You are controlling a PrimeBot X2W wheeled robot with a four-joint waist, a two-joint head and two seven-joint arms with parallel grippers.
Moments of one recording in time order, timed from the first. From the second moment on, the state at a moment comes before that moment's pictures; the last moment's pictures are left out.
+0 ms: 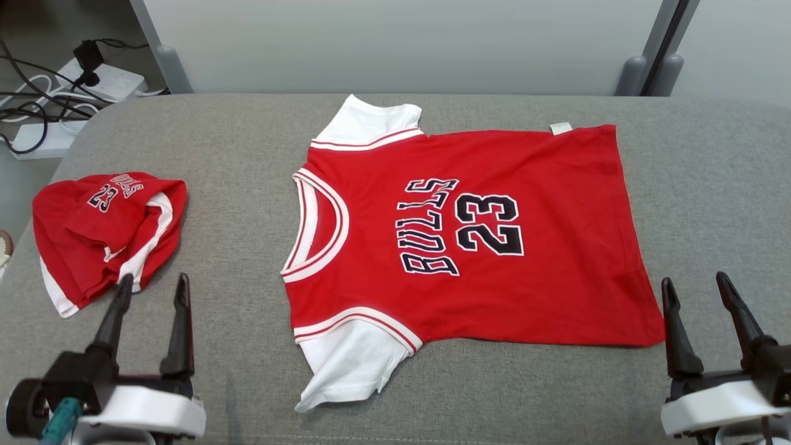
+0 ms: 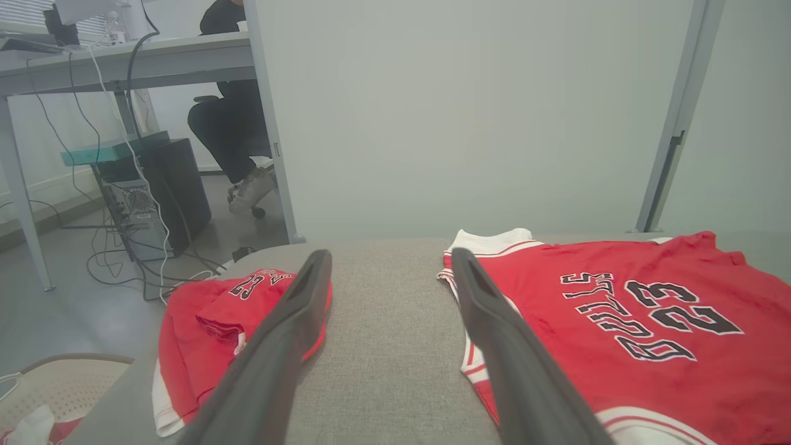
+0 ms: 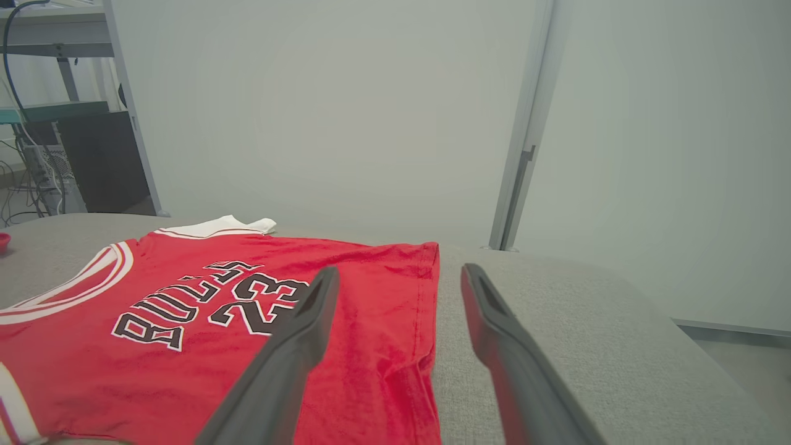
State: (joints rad) left arm -0.04 0.33 -0.17 0.07 -0.39 0.15 -0.25; right arm -0.03 -0.09 -0.07 0.13 0.06 0.13 -0.25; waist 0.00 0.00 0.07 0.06
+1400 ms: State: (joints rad) left arm 0.12 0.24 -0.21 0.02 -0.29 0.11 -0.22; right arm 0.13 -0.04 -0.06 0.04 0.11 0.13 -0.25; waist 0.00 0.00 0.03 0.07
